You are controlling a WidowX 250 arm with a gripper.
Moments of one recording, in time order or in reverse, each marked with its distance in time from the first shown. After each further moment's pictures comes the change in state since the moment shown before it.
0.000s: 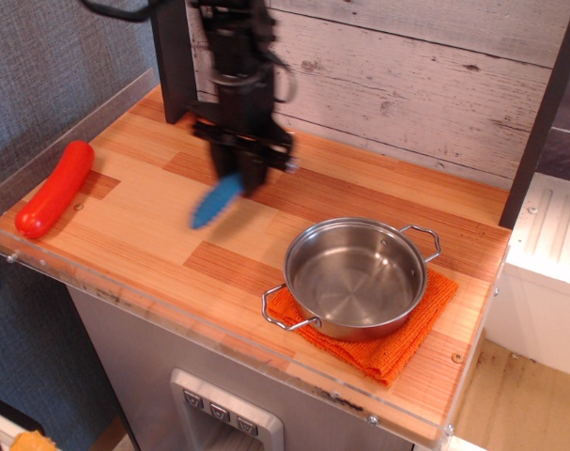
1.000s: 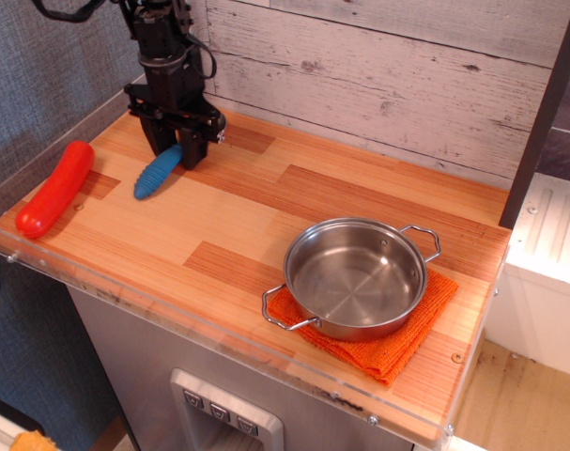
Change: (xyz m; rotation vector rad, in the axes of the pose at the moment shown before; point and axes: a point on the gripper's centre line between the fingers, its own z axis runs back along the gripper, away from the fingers) arm 0.016 0.070 -0.030 -0.028 0.004 0.023
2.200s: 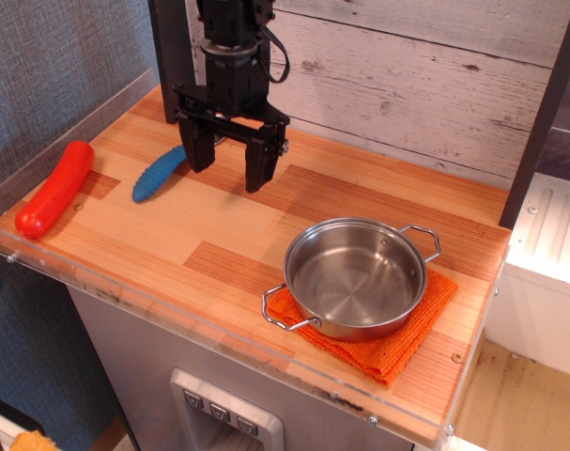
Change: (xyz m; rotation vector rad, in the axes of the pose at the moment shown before) arm -0.030 -0.081 0.046 0.023 0.136 0.010
